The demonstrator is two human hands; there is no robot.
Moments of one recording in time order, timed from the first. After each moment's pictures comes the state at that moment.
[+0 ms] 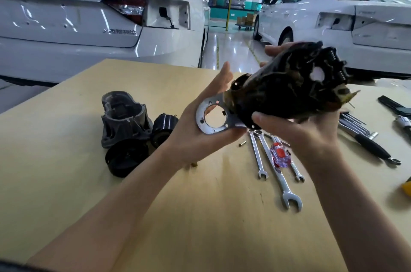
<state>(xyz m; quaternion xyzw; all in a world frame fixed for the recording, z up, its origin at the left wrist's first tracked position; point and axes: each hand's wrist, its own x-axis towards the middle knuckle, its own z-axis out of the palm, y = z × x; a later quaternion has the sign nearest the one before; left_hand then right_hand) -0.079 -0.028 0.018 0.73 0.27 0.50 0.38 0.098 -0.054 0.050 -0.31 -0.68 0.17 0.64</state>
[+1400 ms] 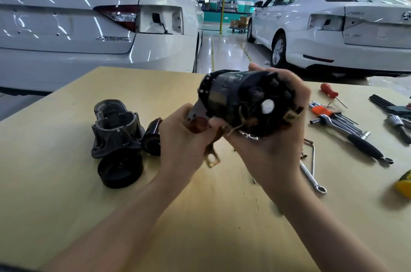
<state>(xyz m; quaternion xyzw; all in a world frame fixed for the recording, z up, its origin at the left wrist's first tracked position) -0.067 -0.034 0.007 0.56 0.37 0.65 0.35 0.067 -0.062 0.031 -0.29 -0.67 0.00 0.69</state>
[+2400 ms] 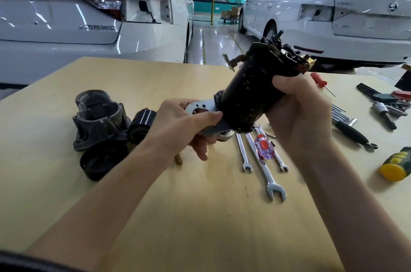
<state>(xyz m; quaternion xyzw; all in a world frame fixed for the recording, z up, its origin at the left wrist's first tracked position) -0.074 -0.043 0.035 0.59 0.42 0.46 0.52 0.105 -0.061 0.057 -0.28 -0.54 0.43 0.67</state>
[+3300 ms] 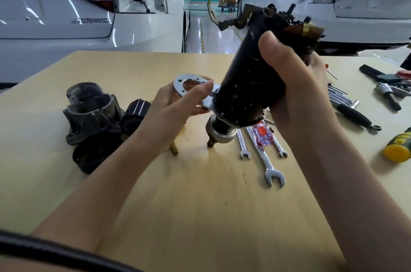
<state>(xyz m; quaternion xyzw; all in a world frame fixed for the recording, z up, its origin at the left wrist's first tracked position) -0.072 -0.030 0.023 0.65 0.33 0.48 0.49 0.096 -0.071 0.065 -0.29 -0.52 0.41 0.69</state>
